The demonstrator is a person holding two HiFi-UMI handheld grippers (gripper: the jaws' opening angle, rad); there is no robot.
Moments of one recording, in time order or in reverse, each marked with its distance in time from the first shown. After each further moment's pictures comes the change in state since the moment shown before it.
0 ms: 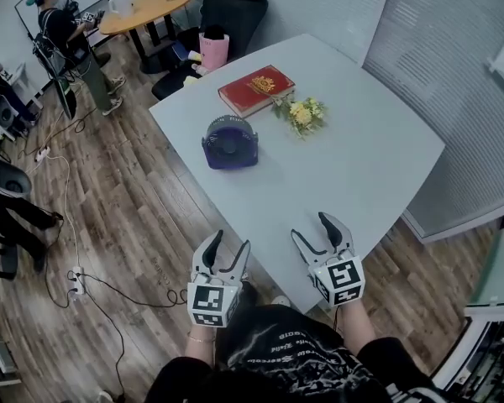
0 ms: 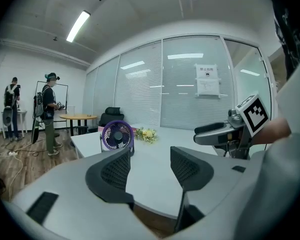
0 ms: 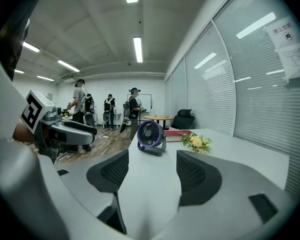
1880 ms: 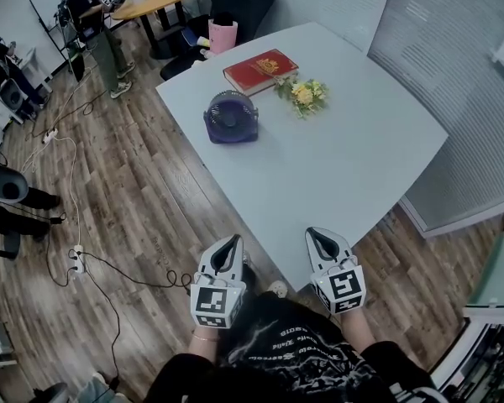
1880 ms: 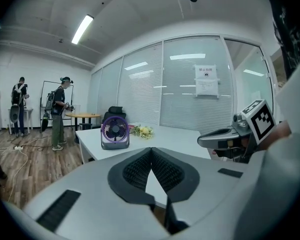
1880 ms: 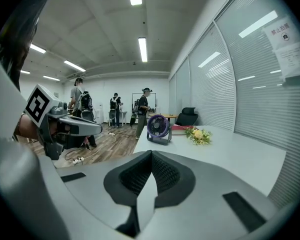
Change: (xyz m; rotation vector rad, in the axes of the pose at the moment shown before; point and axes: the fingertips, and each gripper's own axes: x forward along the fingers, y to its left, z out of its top) left arm -0.055 -0.059 -0.030 -0.027 -0.005 0.045; right arm -0.077 0.031 -0.049 -0.014 0.016 0.051
